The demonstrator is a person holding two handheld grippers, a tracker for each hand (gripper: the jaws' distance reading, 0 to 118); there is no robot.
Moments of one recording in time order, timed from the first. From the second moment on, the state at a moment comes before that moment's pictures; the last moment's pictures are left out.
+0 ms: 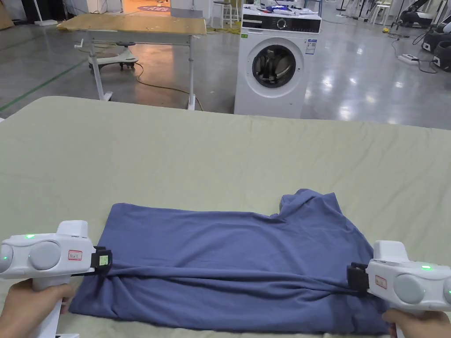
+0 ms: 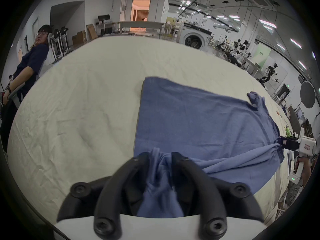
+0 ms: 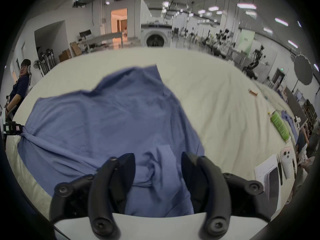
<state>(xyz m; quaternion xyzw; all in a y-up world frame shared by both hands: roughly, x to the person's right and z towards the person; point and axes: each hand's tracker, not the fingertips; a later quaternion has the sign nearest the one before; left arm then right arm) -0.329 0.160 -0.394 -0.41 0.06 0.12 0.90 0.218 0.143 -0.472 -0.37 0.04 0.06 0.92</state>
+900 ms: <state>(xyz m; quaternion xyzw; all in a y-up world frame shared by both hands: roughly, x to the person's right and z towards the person) -0.302 0.197 -0.271 -0.22 0.11 0.02 0.97 0.142 0.226 -0.303 -0.06 0.05 0.01 1.00</state>
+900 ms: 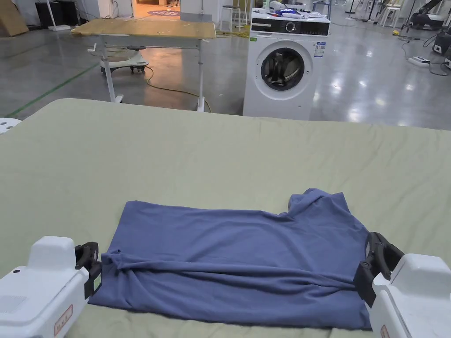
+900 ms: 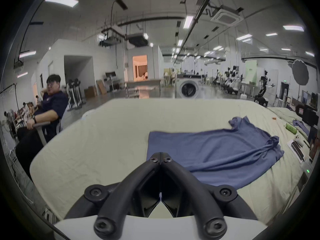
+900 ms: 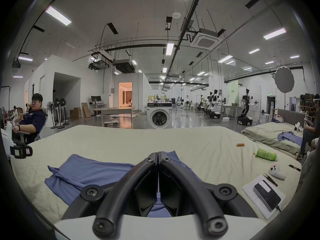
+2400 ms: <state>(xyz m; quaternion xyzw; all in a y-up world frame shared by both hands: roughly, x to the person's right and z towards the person) -0.319 0.163 -0.299 -0.43 0.06 0.06 0.90 0.258 0.092 -0.430 -0.47 0.06 0.01 0.88</state>
